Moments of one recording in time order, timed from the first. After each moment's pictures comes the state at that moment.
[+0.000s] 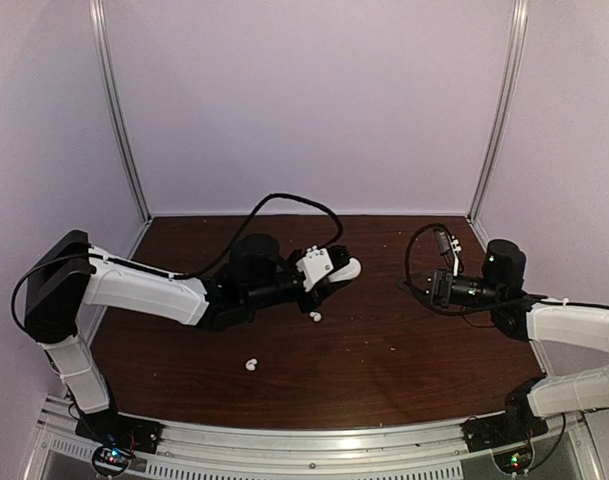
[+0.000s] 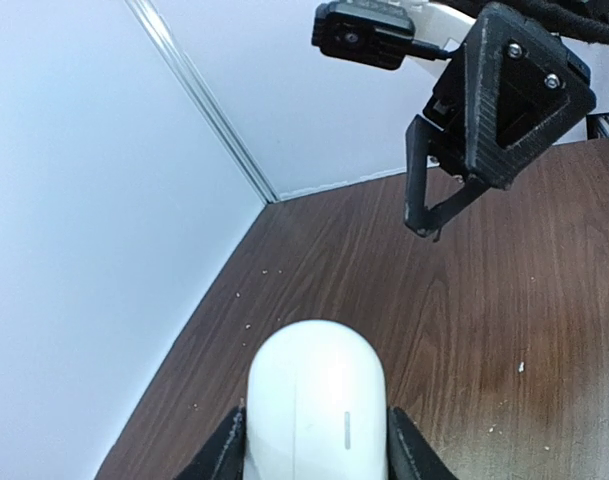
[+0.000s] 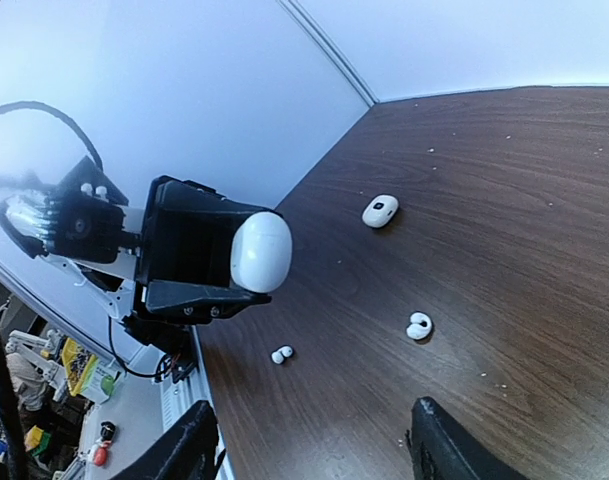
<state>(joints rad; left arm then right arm) -1.02 1.78 1.03 0.58 0.06 0.48 0.36 1.11 0.42 0.49 -0.80 0.56</state>
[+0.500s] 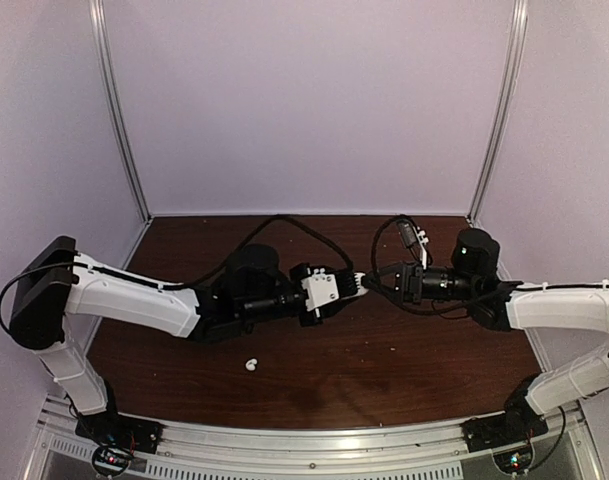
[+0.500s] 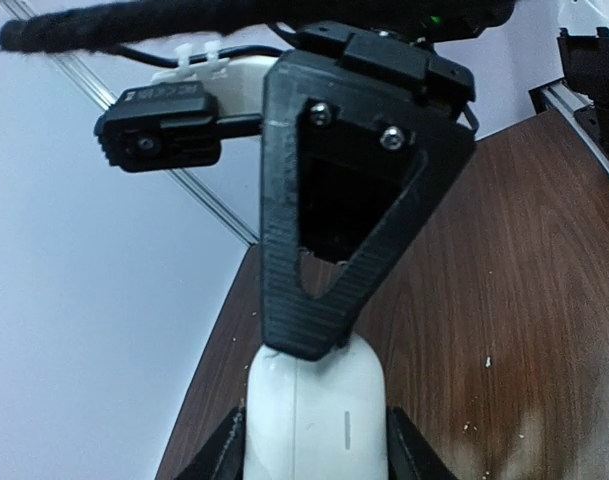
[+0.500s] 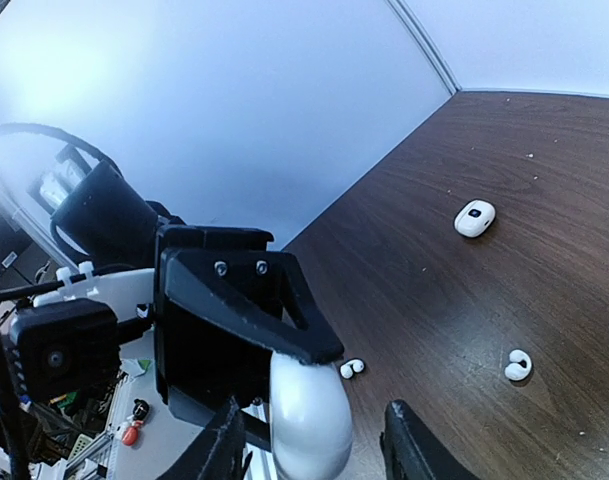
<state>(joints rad) -1.10 1.70 0.99 0.57 0.06 0.67 0.59 1.25 0.57 0.58 -0.76 0.60</state>
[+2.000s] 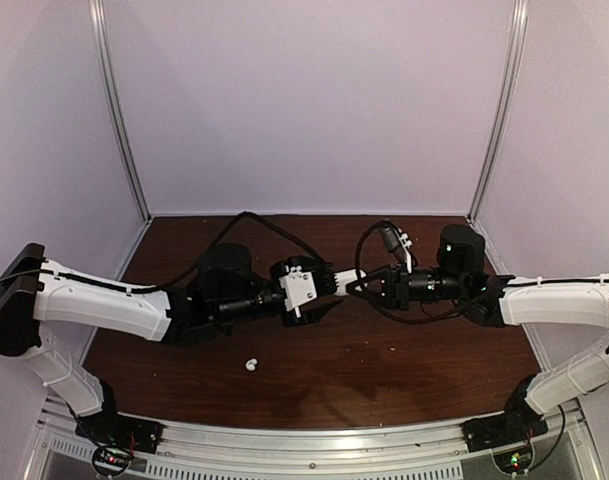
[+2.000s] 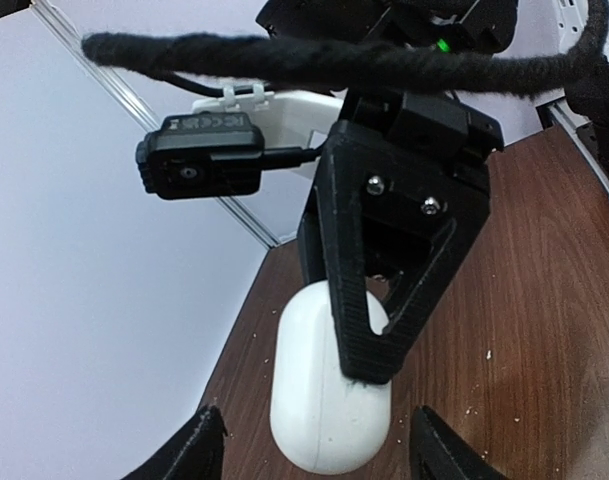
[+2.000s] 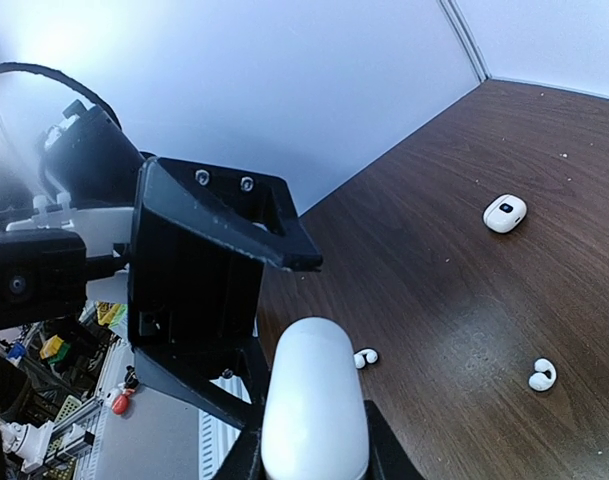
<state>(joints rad) -1.11 1.54 0.88 0.55 0.05 0.66 0.69 1.30 0.66 0.47 -0.74 0.49</state>
